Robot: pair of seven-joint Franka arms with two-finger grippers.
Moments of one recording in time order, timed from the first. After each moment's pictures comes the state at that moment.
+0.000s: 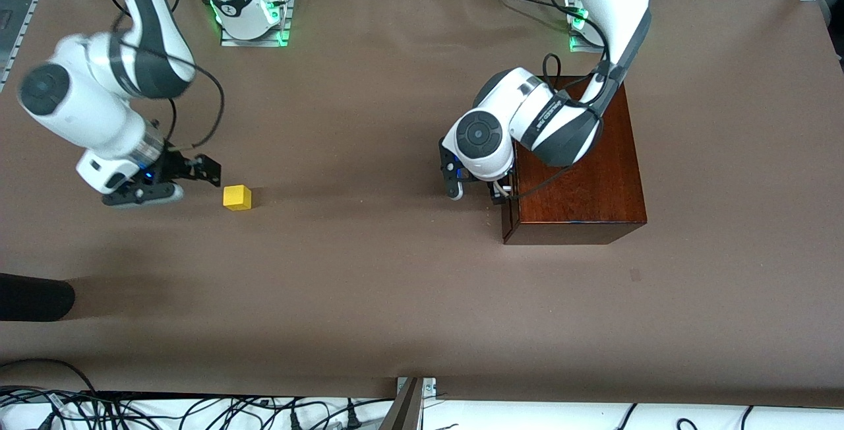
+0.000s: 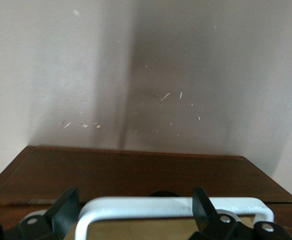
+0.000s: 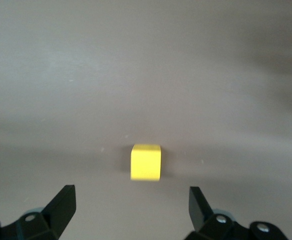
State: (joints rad) left arm -0.44 0.62 -0.22 -1.42 0.18 1.75 0.68; right arm 0.12 0.10 -0.03 -1.99 0.06 2.14 -0.08
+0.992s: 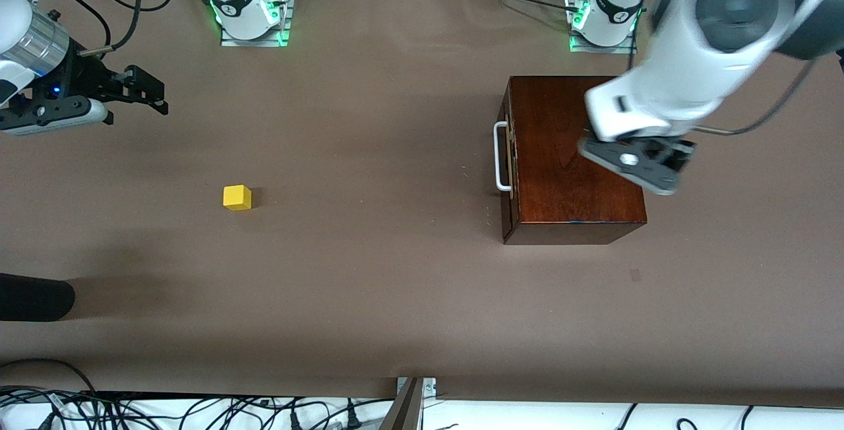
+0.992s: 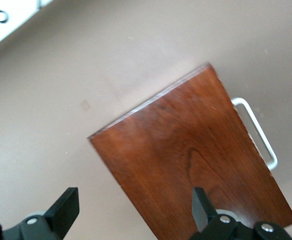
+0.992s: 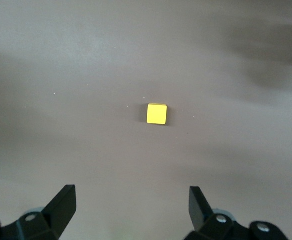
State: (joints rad) left arm -0.18 0.31 -0.16 -1.24 0.14 1.48 0.15; right arm 0.12 -0.03 -0.03 -1.70 0.05 1.64 -0.08
